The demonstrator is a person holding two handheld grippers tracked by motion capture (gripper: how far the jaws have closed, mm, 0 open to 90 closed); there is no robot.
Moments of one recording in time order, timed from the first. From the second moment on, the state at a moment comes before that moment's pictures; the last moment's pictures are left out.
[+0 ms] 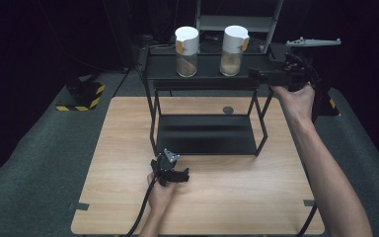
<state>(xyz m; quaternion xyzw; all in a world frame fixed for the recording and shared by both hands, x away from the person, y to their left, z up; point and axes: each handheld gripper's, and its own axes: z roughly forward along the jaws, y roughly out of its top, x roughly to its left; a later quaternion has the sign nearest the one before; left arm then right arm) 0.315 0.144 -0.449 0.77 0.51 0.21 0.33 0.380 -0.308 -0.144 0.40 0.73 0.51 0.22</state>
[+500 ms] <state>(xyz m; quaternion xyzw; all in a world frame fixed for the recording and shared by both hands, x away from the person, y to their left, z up) 0.315 0.144 -0.449 0.77 0.51 0.21 0.33 0.372 -0.320 -0.153 0.40 0.73 0.52 0.21</state>
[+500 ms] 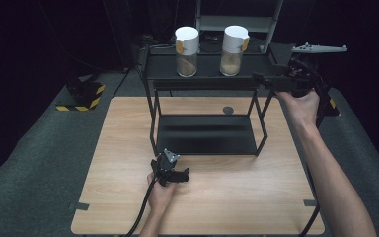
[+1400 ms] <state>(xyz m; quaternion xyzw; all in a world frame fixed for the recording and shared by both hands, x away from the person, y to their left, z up) 0.315 0.144 -0.448 0.77 0.51 0.21 0.33 0.361 -0.327 -0.178 0.39 0.74 0.51 0.20</state>
